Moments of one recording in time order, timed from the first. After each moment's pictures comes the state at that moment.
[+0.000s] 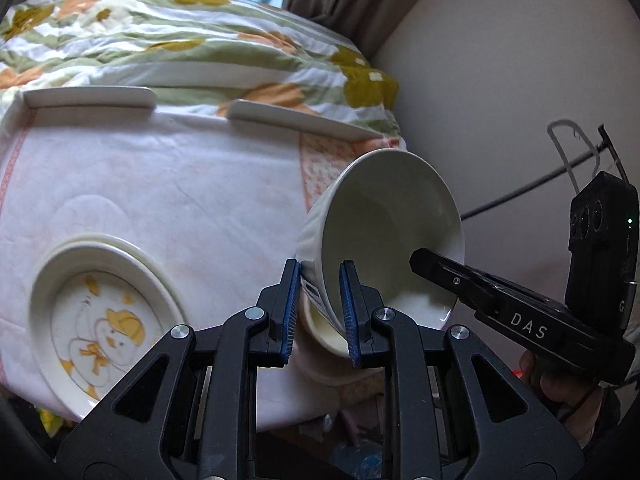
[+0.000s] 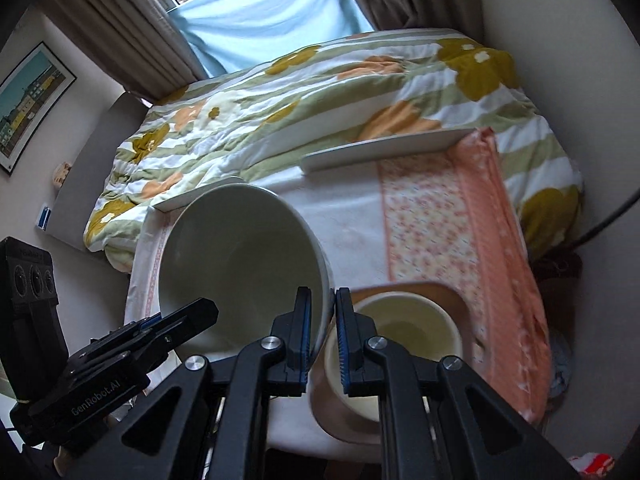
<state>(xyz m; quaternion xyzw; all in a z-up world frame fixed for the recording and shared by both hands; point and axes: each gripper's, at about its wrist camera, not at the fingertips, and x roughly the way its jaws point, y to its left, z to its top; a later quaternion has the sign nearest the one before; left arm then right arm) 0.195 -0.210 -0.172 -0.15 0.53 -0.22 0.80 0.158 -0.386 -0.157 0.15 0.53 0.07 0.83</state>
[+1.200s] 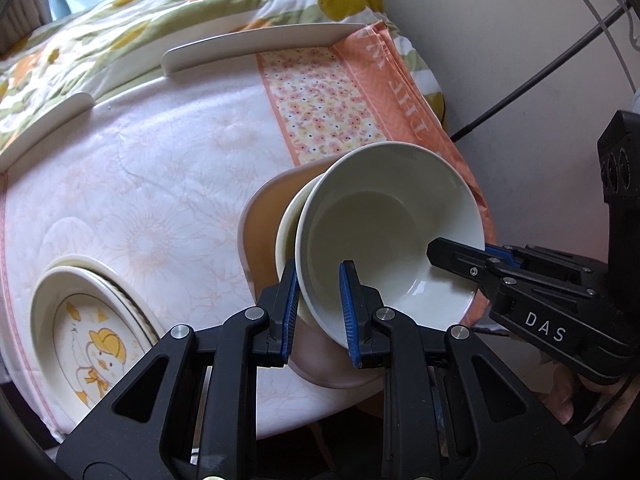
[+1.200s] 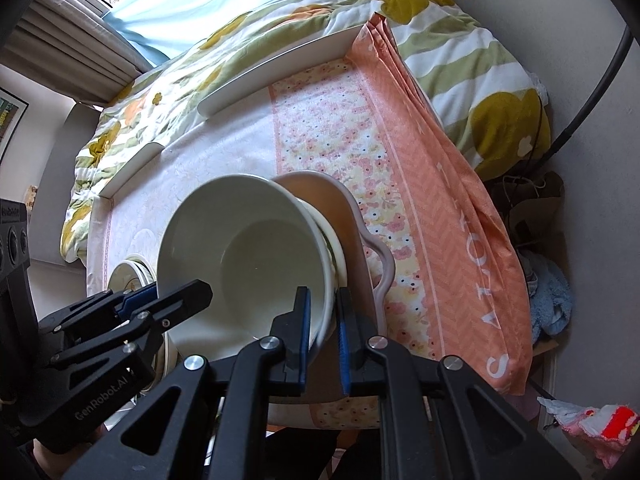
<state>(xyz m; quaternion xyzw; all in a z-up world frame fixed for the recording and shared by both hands) 0.202 -0.293 -0.230 0.04 0.60 -0.23 0.77 0.126 -0.447 -0.233 0.20 0.59 0.03 0.78</state>
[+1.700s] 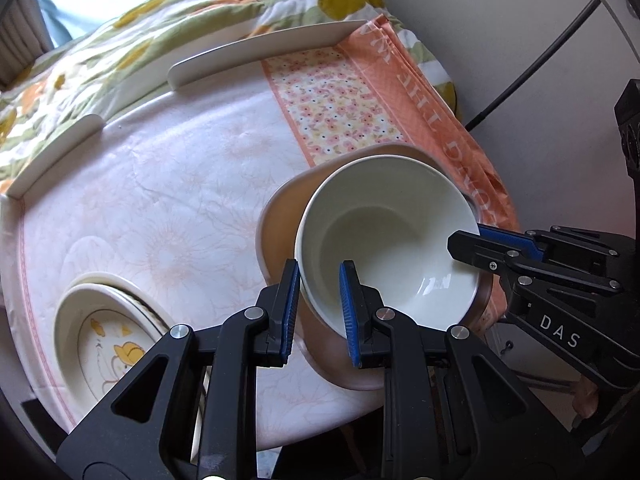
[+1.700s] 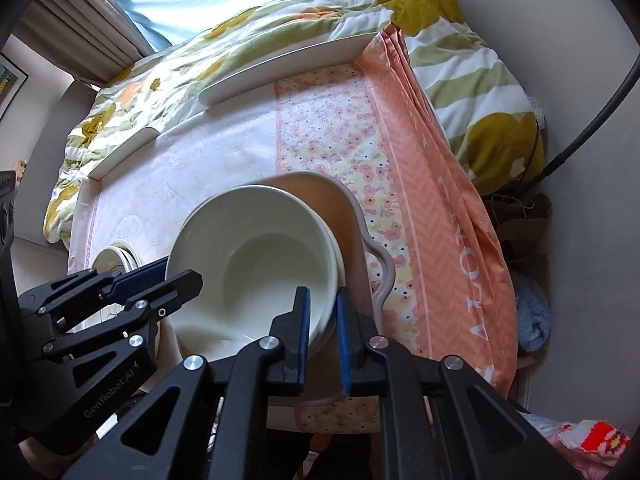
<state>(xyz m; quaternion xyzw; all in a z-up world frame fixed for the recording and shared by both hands) 0.200 -0.296 -0.231 0.09 0.58 -0.22 0.78 0.128 -0.435 -0.230 0.15 0.59 0.02 0.79</state>
